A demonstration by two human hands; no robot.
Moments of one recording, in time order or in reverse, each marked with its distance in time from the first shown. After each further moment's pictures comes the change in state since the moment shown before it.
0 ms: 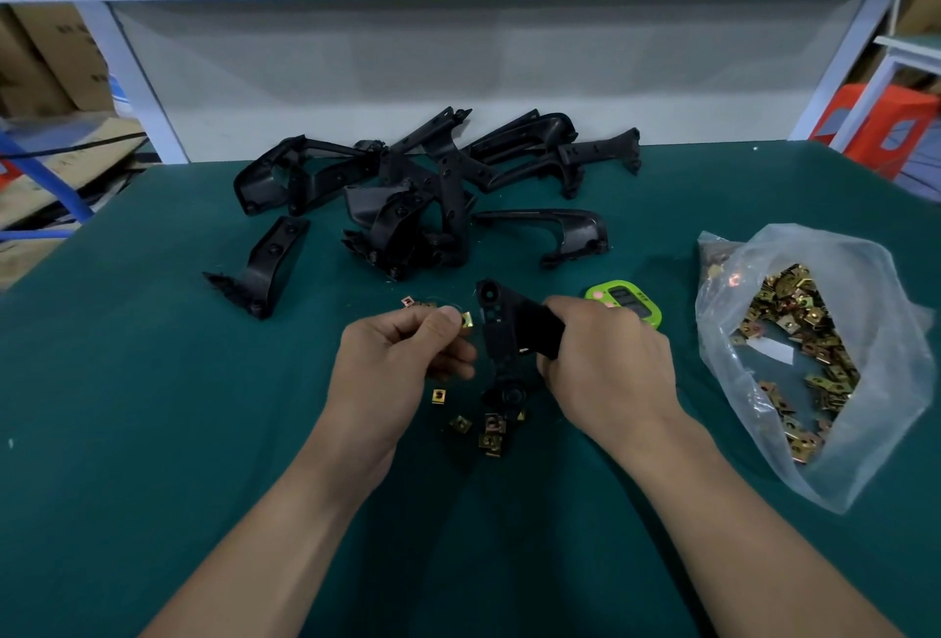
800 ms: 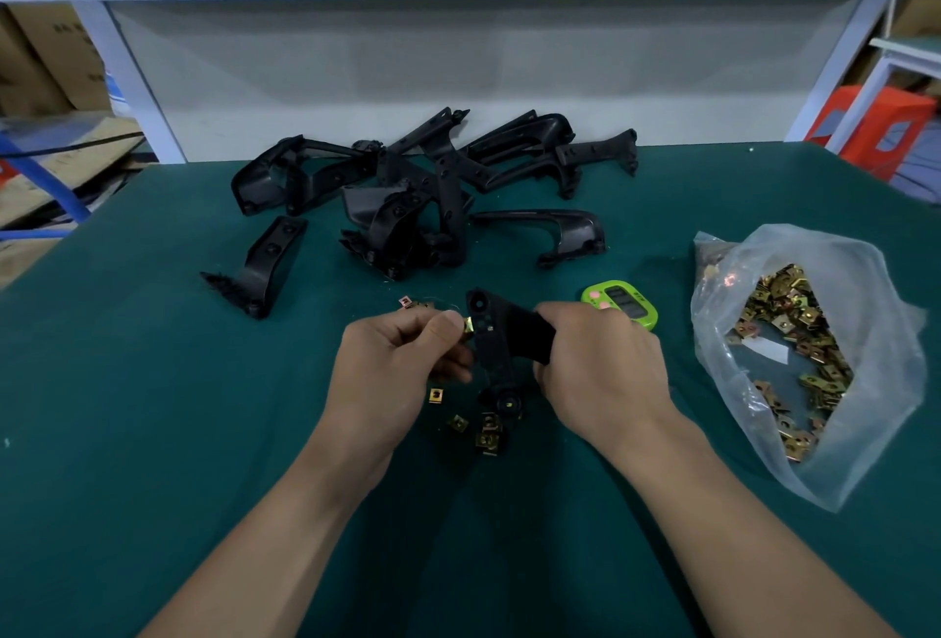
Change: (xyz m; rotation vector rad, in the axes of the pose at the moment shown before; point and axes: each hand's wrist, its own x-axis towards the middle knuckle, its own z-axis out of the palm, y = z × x) left_hand -0.001 -0.001 0.002 0.083 0.000 0.045; right_hand -0.001 -0.006 -0.005 -0.036 -0.063 -0.003
